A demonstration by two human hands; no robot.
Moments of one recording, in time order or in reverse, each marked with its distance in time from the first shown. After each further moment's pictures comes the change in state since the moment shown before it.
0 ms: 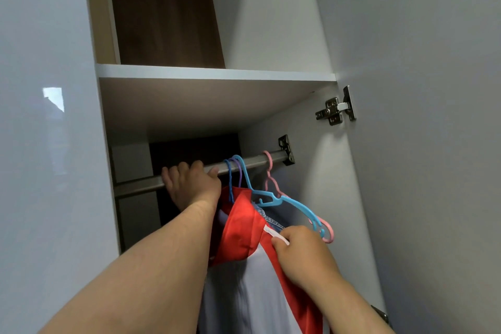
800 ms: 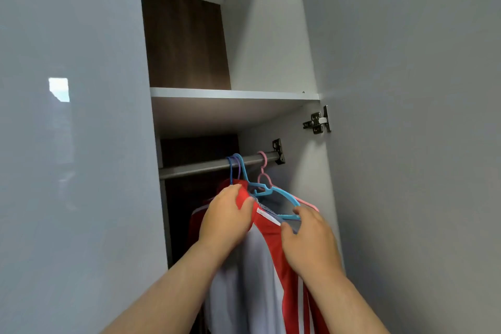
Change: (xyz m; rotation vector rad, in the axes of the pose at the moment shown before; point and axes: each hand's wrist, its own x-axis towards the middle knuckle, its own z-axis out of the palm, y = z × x) left_hand -0.131 0.005 -0.109 -0.548 -0.398 0.227; right_hand -0.082 -0.027 -0.064 0.014 0.251 0.016
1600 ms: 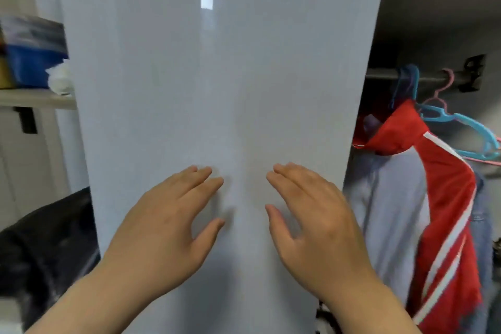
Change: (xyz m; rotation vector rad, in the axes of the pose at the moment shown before) left_hand -0.292 -0.096 -0.240 0.715 0.031 -0.109; right_hand -0.205 -0.132 0.062 0.361 -0.104 -0.962
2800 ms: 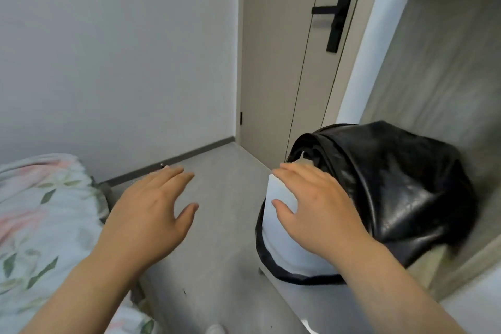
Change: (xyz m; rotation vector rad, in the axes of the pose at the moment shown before) left_hand -0.337 -0.288 -0.151 0.601 -0.222 -0.924; right_hand -0.017 -0.373 0.302 0.663 -0.723 -0.307
